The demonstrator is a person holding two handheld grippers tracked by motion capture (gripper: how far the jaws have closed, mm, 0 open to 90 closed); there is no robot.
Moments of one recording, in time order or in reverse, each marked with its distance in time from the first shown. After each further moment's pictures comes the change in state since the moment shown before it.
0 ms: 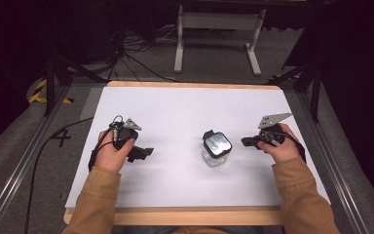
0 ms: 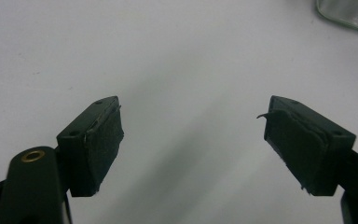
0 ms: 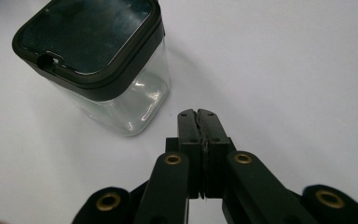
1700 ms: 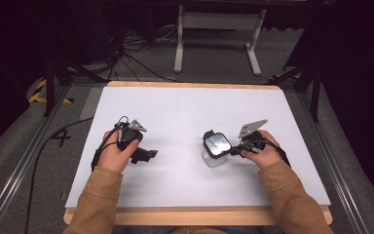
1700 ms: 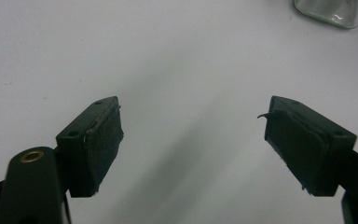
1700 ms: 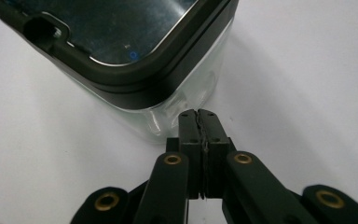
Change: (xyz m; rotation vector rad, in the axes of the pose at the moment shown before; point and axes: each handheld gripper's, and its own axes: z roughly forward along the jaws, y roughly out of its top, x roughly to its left) left arm -0.010 0.006 0.004 0.030 -0.023 0.047; right arm 0.025 0.005 0.048 0.111 0.062 -0.070
